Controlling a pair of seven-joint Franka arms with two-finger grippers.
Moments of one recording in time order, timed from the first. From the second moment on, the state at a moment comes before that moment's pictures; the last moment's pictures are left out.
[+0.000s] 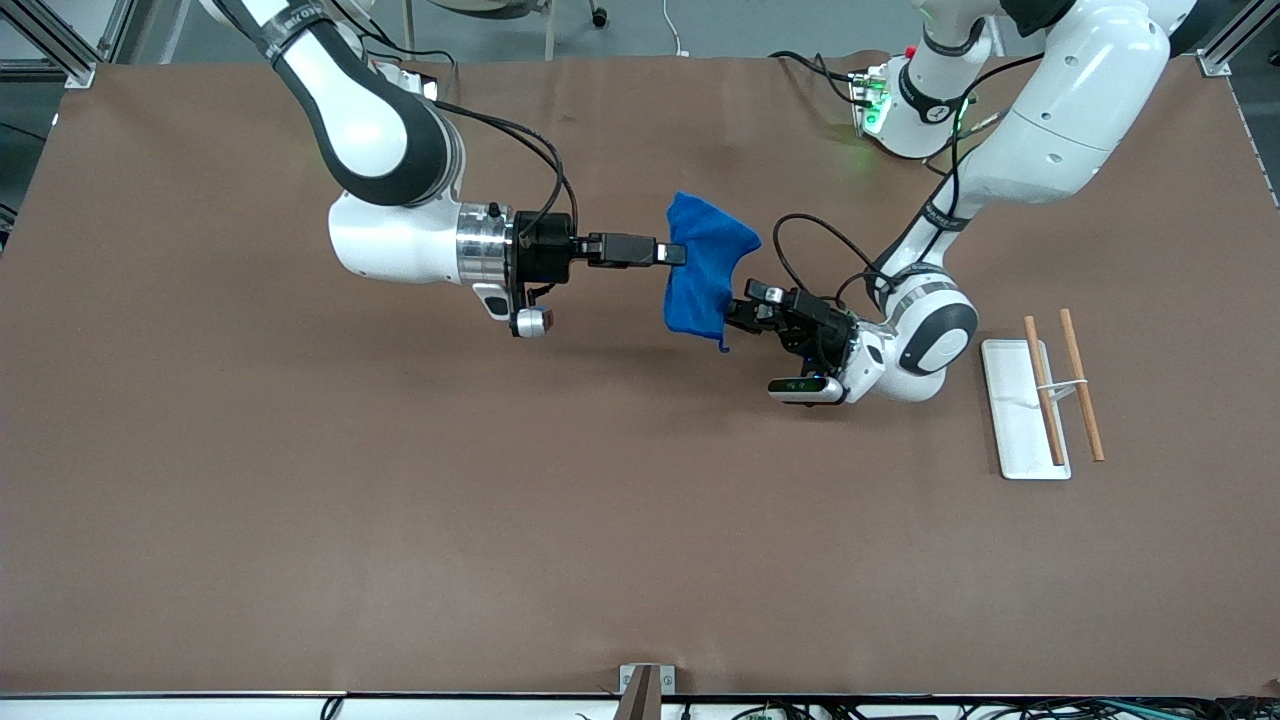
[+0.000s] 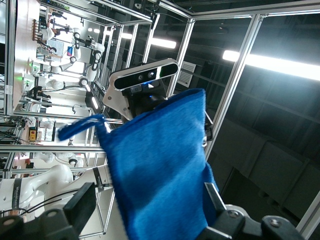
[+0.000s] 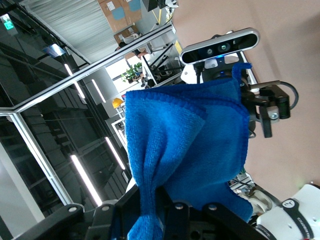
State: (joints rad) left arm -0.01 0.68 -0.29 -1.90 -1.81 1.31 0.80; right arm 0.10 0.29 0.57 -1.83 1.75 2.27 -0.14
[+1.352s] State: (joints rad) left arm 0.13 0.55 -0.29 -1.87 -1.72 1.31 0.48; right arm 0.05 0.31 0.56 -1.85 1.54 2.28 -0.19
